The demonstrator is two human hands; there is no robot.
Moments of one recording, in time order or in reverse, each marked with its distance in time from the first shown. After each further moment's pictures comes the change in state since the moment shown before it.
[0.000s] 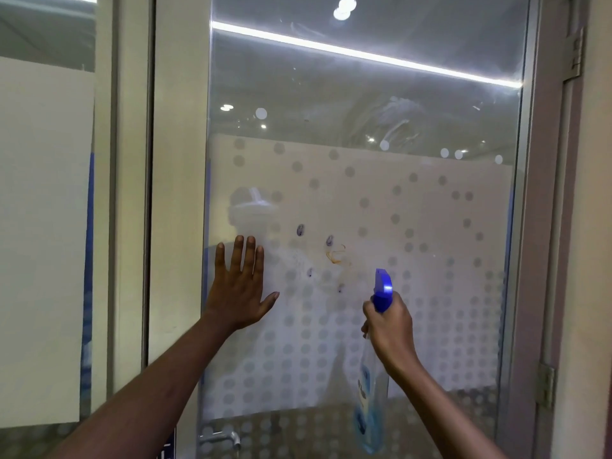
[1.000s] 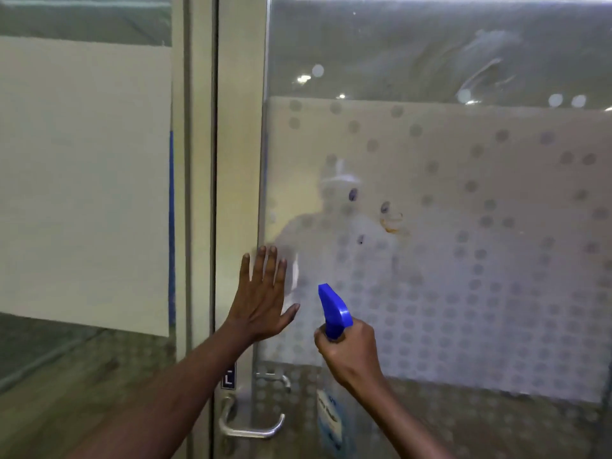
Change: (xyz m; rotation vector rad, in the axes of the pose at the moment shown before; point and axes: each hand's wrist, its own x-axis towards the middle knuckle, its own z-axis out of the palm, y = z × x) left_hand -0.102 0.014 -0.021 0.059 -0.211 -0.084; right_hand -0.088 0.017 0.080 0.034 -0.416 -0.138
